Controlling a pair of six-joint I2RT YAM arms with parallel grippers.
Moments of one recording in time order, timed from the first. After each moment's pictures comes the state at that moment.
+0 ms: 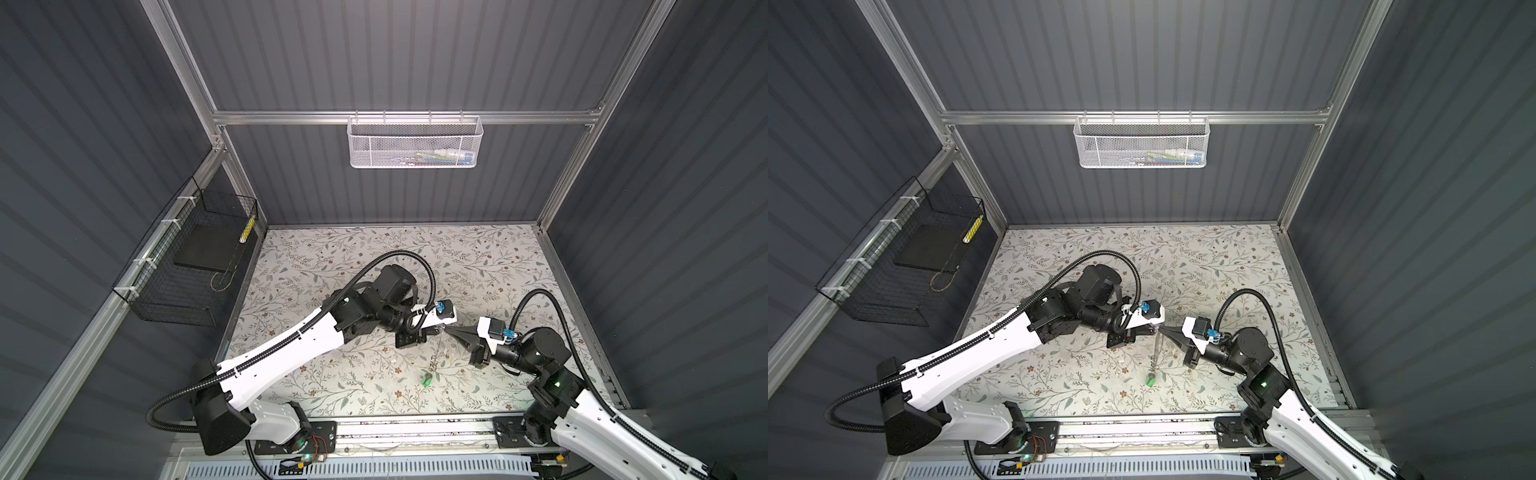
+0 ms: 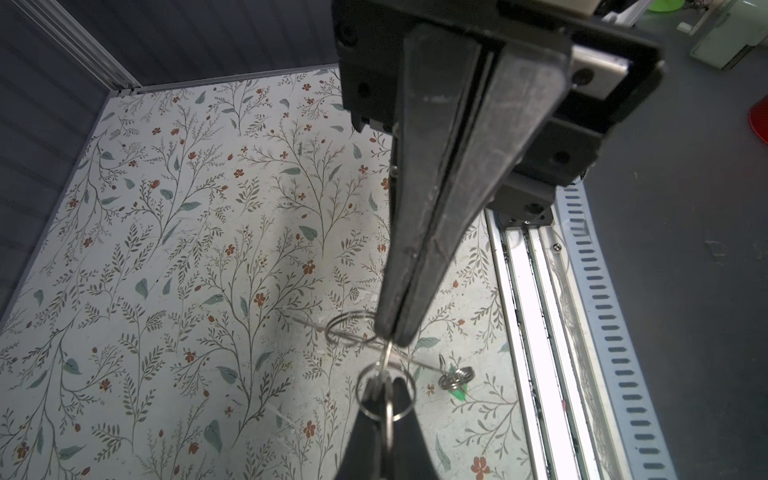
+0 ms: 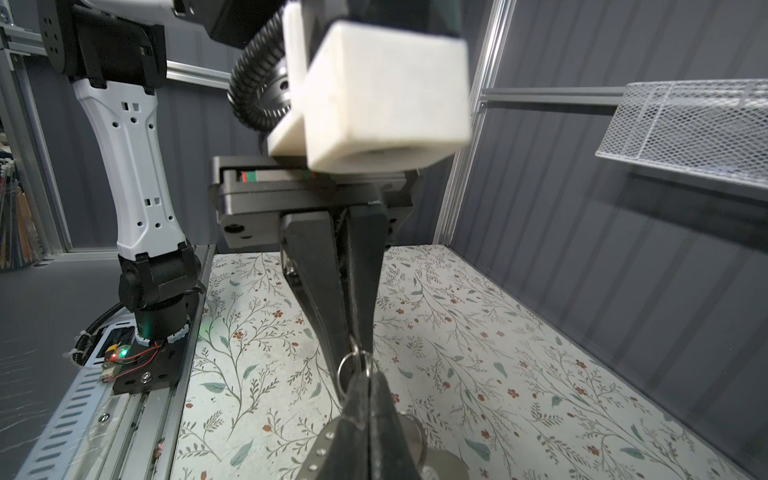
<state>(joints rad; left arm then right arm) -0.97 1.37 1.33 -0.75 0.41 0.56 0.67 0.57 0.31 0.35 -0.54 -0.13</state>
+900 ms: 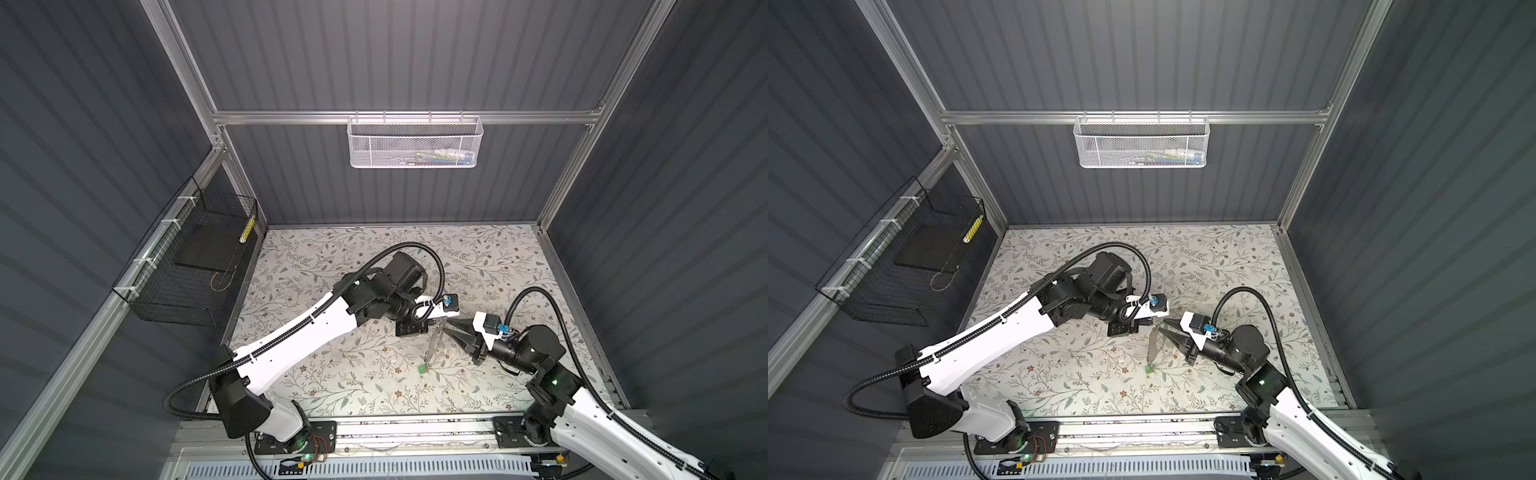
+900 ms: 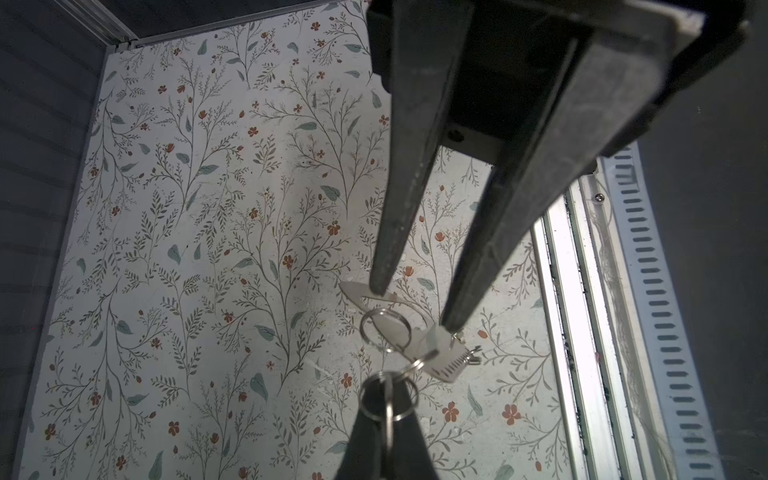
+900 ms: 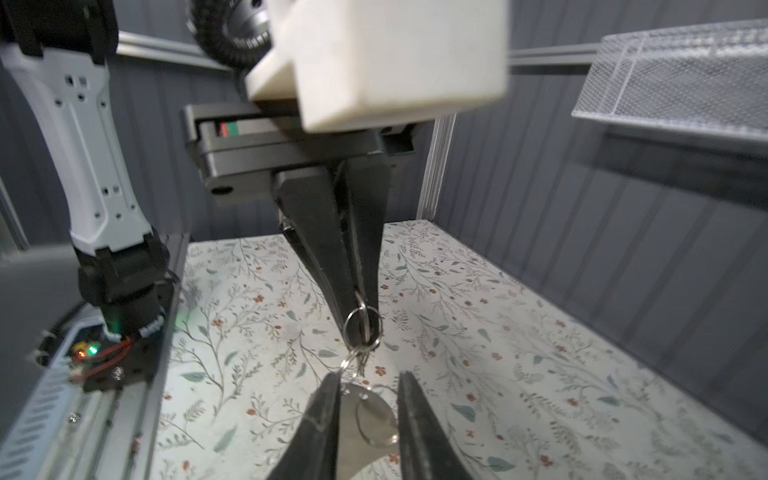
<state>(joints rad) -0.95 1.49 1.52 -0.94 0.31 0.66 0.64 0.58 0.29 0.34 -0.46 -0.12</state>
